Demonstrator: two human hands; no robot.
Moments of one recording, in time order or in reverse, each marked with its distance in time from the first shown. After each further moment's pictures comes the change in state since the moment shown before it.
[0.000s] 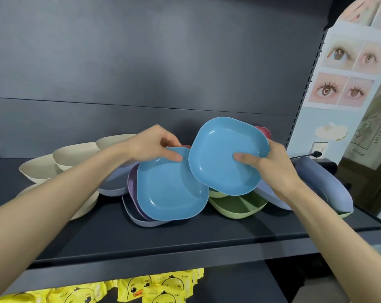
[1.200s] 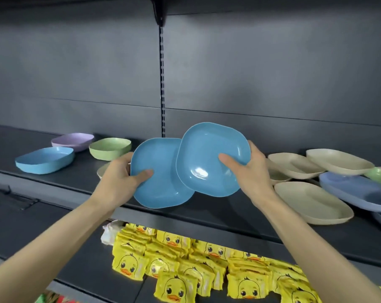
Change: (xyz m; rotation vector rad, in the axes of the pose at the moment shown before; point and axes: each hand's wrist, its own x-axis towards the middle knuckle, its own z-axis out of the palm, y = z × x) left_hand -0.435 -0.233 -0.260 -0.236 0.892 -0.346; right_hand -0.091 -0.118 0.526 0.226 -0.218 -0.164
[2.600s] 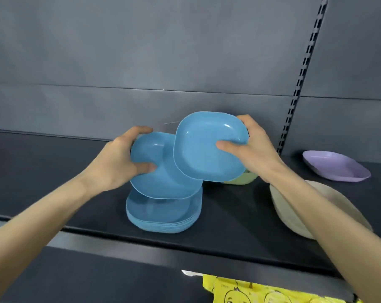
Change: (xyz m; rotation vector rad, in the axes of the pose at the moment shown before) left_hand 0.297 -0.205 -0.350 0.370 -0.306 0.152; right_hand 0.137 0.038 0.445 -0.320 -0.066 0.094
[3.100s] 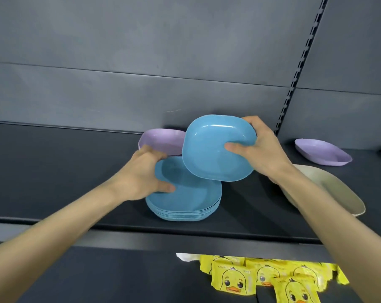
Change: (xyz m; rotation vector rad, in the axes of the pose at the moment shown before) left_hand -0.002 -0.036 0.022 0.109 -0.292 0.096; right_hand -0.022 -0.007 0.022 -0.125 0.077 0.102
